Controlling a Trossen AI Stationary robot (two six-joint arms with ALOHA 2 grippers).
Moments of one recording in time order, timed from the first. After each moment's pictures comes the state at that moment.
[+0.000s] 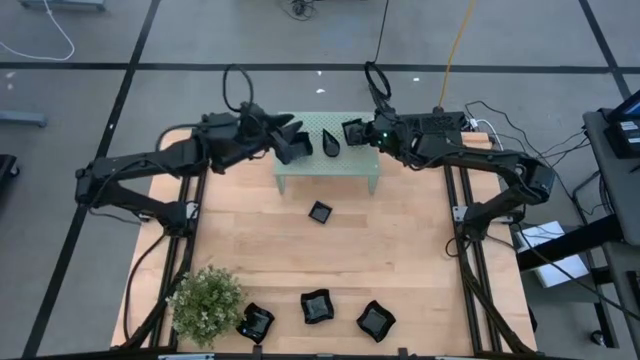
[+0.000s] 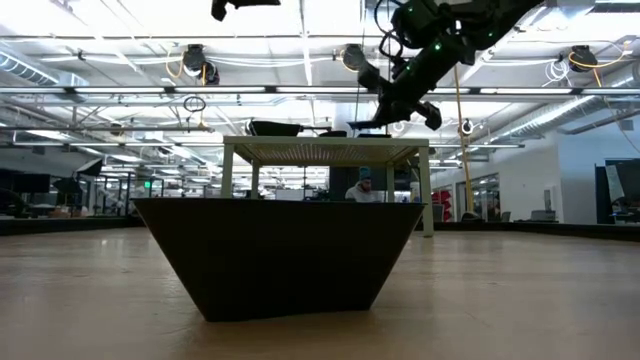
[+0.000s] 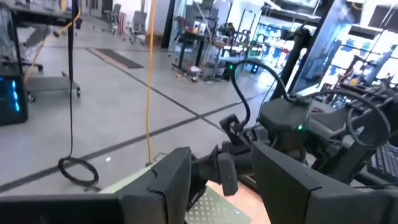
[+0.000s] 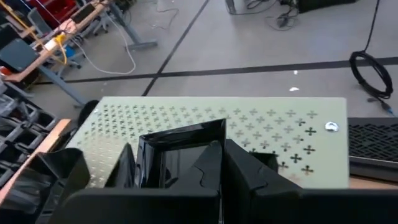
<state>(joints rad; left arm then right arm) 0.20 1.22 1.23 -0.06 -0.40 -0.29 -0.48 1.47 1.03 -0.02 0.42 0.70</state>
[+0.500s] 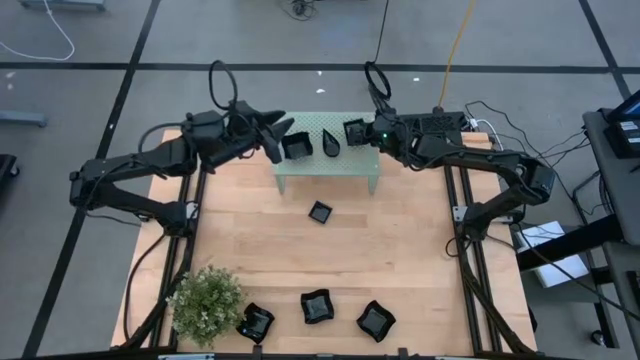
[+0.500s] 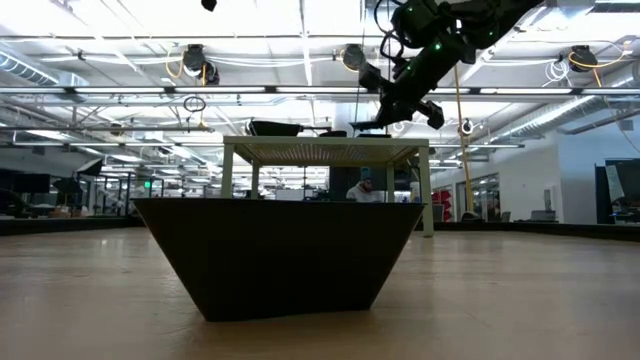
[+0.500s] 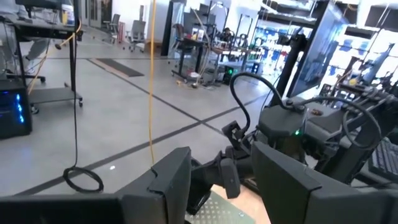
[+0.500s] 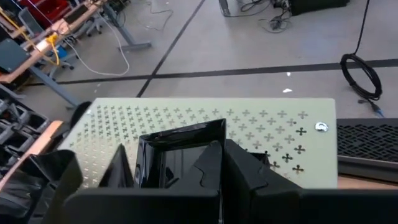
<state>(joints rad) 0.20 1.16 1.23 -0.08 -0.40 -0.24 -0.48 1.47 1.03 -0.04 0.45 0.70</state>
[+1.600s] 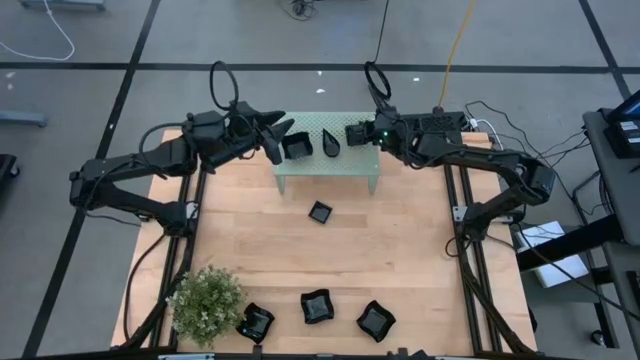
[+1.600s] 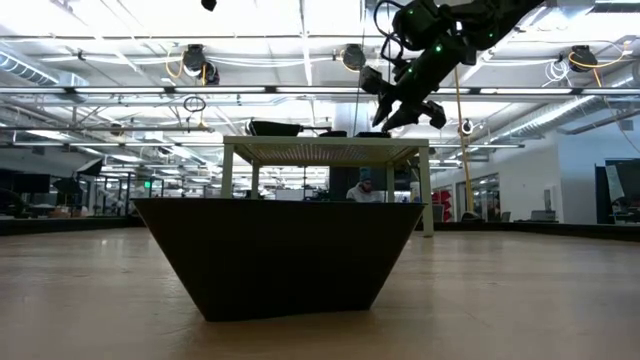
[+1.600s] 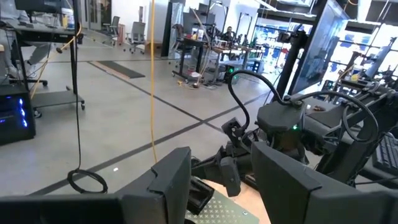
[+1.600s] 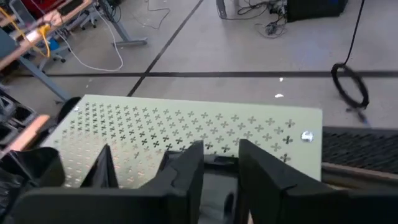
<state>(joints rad) 0.20 1.16 1.23 -0.09 -0.40 -0.21 -0.49 1.47 1.03 -0.04 0.45 0.63</state>
